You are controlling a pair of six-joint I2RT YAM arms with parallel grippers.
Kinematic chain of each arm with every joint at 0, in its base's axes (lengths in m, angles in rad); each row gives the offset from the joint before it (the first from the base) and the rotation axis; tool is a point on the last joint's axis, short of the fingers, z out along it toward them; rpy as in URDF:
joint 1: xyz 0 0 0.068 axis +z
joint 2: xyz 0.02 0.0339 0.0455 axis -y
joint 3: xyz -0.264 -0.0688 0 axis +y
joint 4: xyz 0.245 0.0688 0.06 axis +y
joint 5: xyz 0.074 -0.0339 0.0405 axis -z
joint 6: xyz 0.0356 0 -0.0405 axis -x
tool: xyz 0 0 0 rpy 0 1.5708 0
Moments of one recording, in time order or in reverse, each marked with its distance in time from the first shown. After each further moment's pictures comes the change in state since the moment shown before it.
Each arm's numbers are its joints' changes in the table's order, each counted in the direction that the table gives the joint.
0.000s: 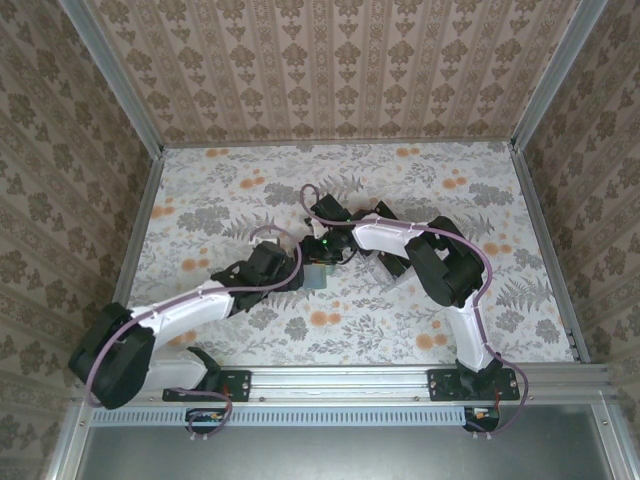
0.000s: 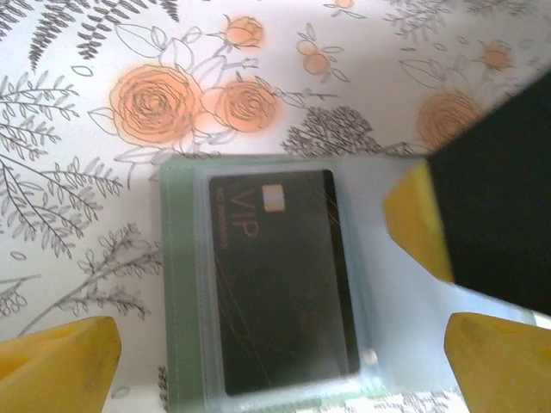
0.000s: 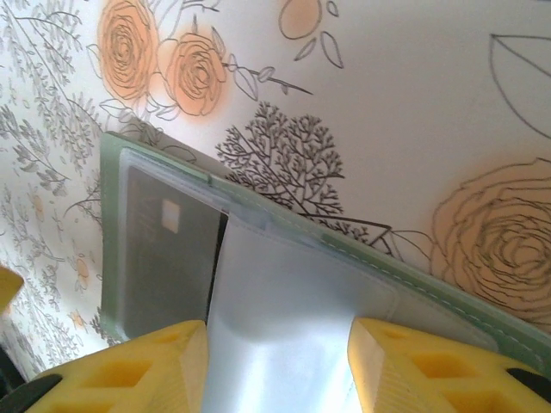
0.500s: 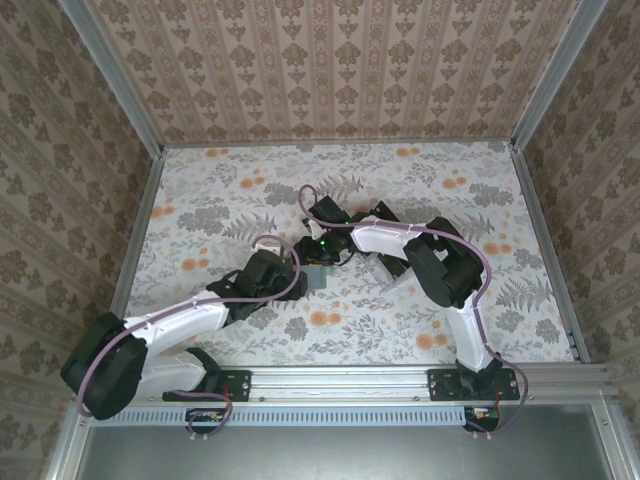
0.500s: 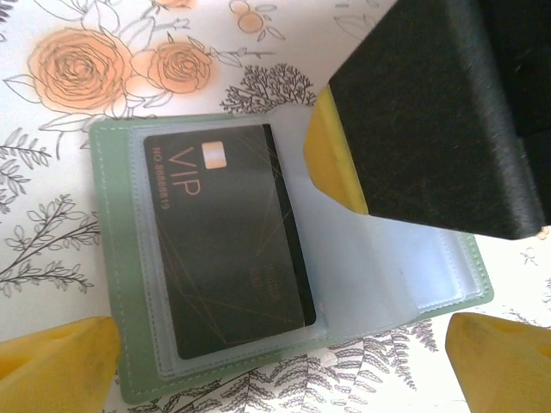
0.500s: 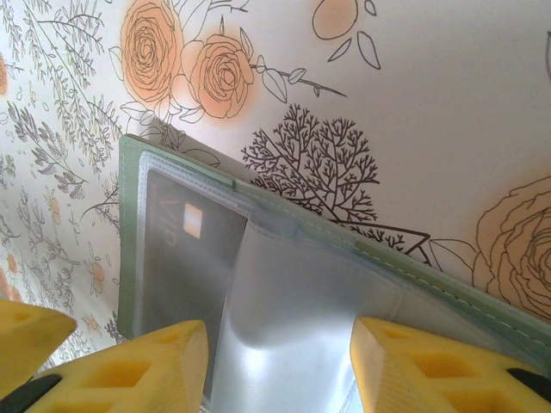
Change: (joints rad) left arm -0.014 0.035 0.070 -0.071 0.098 -0.043; right arm 0.013 0.000 0.011 -0.037 -0.004 -0.025
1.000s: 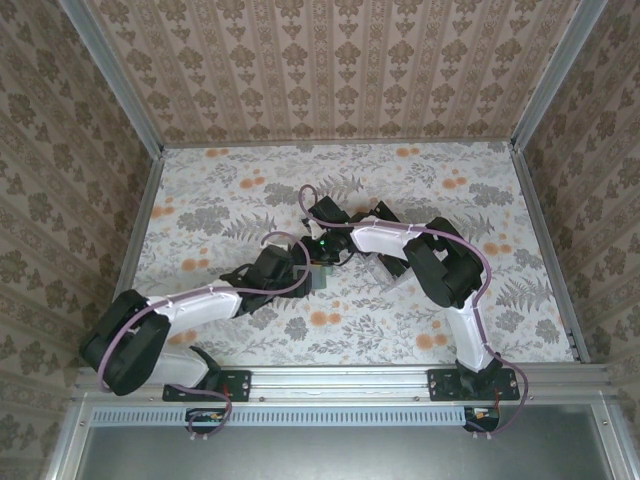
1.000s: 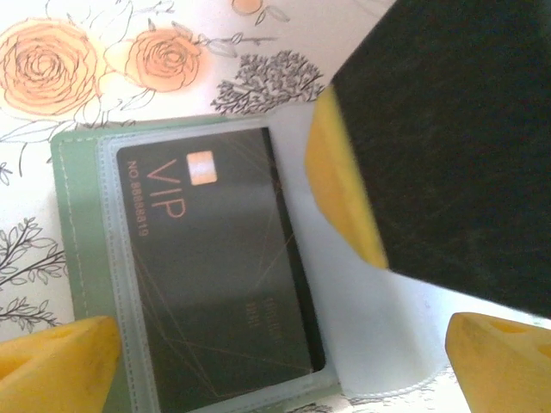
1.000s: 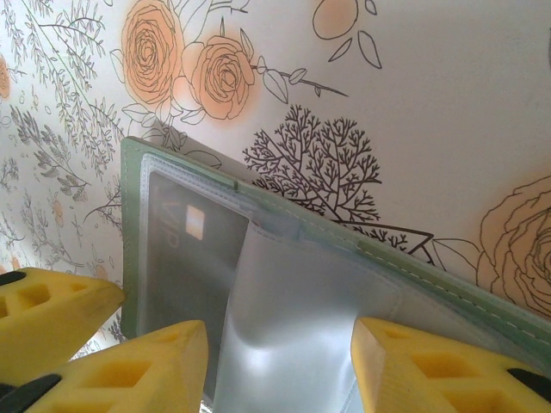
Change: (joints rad) left arm 0.000 -0.151 -0.054 -0.034 -0.021 -0.018; right arm 0.001 0.000 0.000 -0.003 -0.001 -0.012
